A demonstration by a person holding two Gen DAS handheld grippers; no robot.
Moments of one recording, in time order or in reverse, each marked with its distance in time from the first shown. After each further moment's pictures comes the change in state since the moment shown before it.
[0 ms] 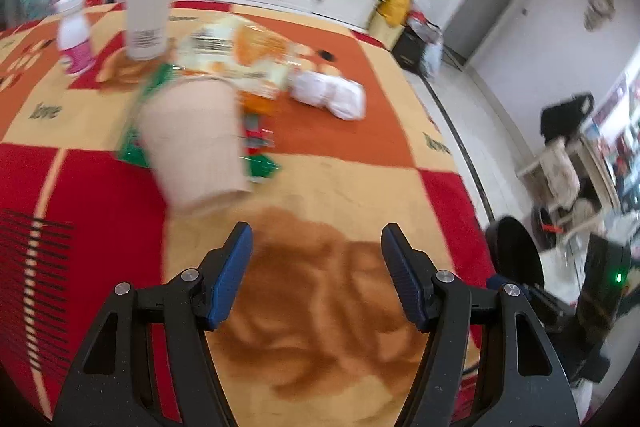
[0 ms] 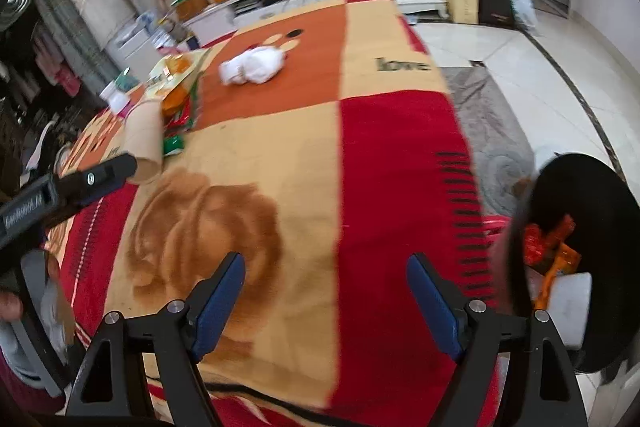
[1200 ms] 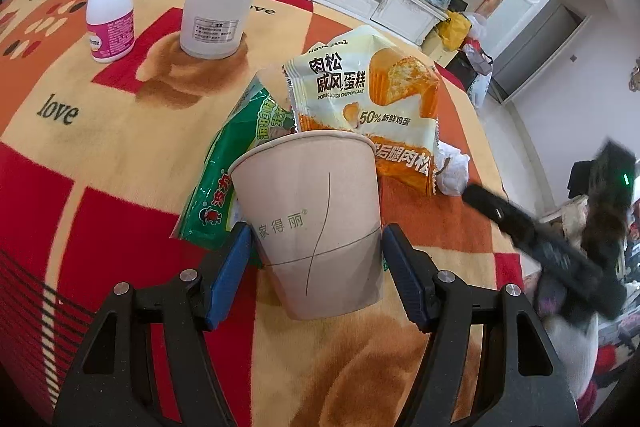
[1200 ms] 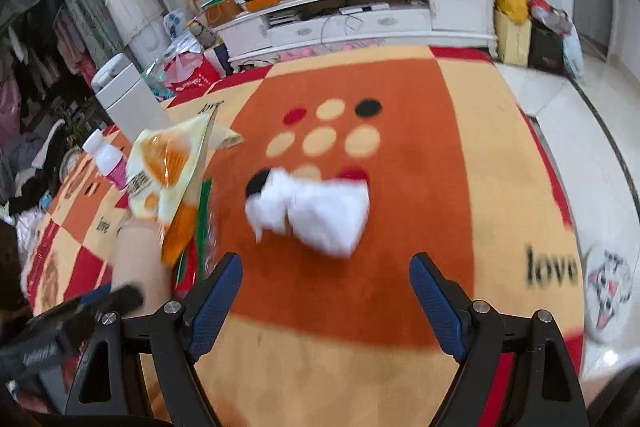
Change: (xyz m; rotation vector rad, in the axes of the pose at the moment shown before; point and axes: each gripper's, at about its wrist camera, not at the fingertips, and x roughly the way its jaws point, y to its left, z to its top) left arm 0.043 0.070 0.058 -0.172 0.020 0.065; right arm 0.108 0.055 0.162 -0.124 -0.067 0.053
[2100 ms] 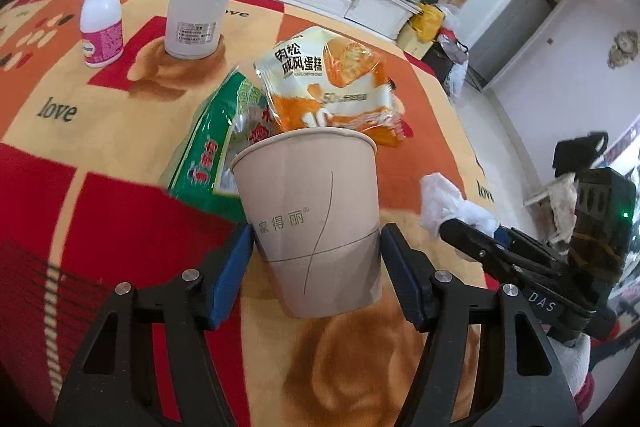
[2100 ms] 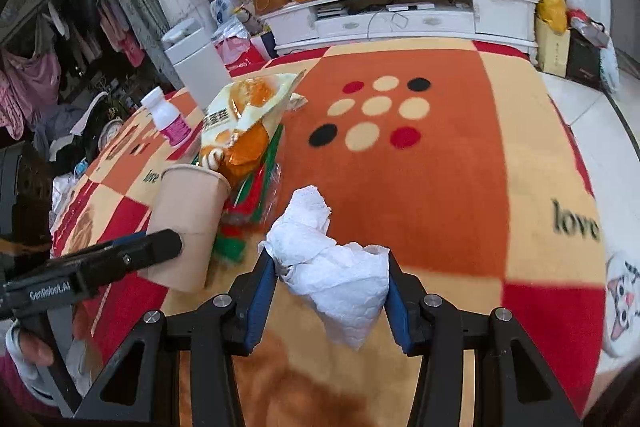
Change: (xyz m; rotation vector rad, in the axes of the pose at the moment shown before) left arm -0.033 -0.009 -0.034 0.089 -0.014 -0.054; right arm -0.038 0.014 -0.058 -0.070 0.011 0.137
